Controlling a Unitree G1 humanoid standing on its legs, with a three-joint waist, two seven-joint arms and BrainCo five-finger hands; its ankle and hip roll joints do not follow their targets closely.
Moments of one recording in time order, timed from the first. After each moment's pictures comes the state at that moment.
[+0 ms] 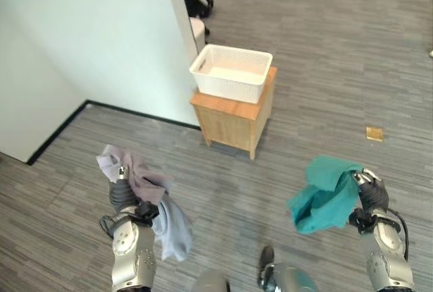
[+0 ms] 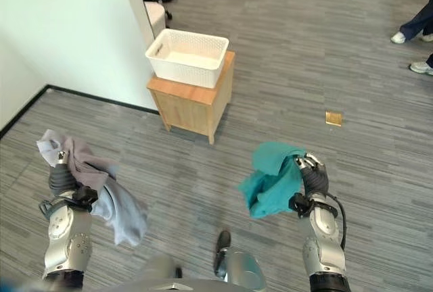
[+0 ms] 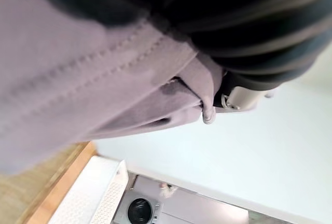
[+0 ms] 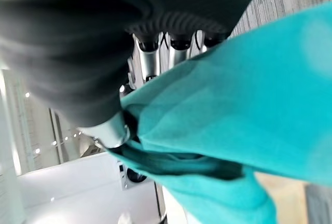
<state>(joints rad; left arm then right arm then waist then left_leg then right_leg) 0.09 0.19 0.24 0.09 -0.59 -0.20 0.21 0.10 -0.25 -0.19 0.13 0.52 -0.11 -0.13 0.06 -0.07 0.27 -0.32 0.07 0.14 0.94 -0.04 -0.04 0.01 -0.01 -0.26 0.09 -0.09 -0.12</state>
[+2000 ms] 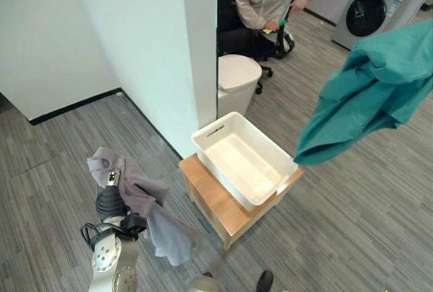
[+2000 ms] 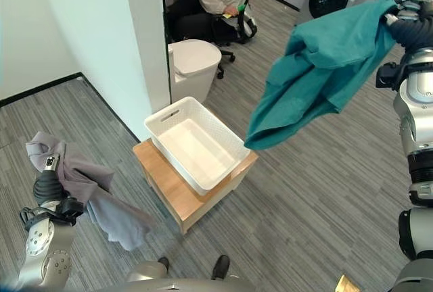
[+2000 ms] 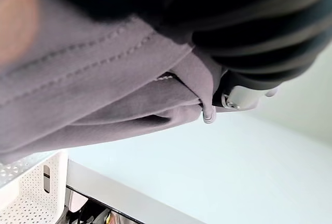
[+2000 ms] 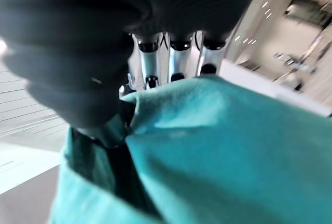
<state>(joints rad) 0.24 0.29 0.20 -0.06 -0.63 -0.19 0.17 -0.77 -1.06 0.14 0.45 0.48 -0.10 -0.19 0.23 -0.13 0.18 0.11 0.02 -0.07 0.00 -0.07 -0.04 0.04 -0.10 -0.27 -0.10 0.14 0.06</state>
